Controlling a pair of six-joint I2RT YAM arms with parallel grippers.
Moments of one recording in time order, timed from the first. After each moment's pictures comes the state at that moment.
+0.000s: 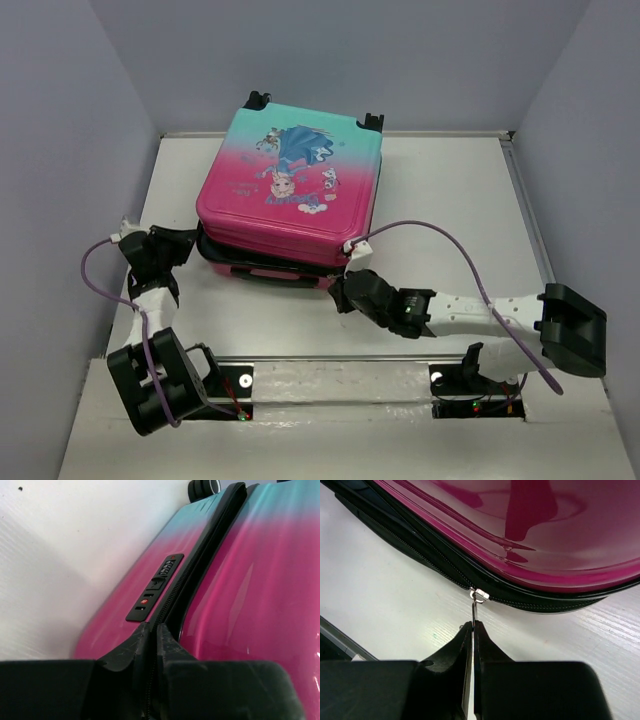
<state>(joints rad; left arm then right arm) 0.43 1.10 0.42 0.24 0.41 -0.88 1.20 1.32 0.69 0.07 0.44 0.64</state>
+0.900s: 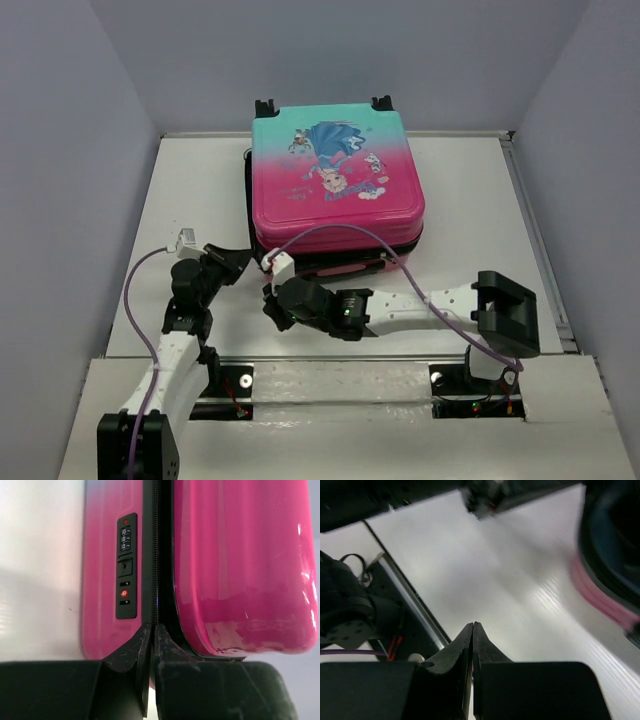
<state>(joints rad) -0.02 0.72 0.15 0.31 0.27 -1.00 1.35 1.65 1.10 0.04 0.33 0.50</state>
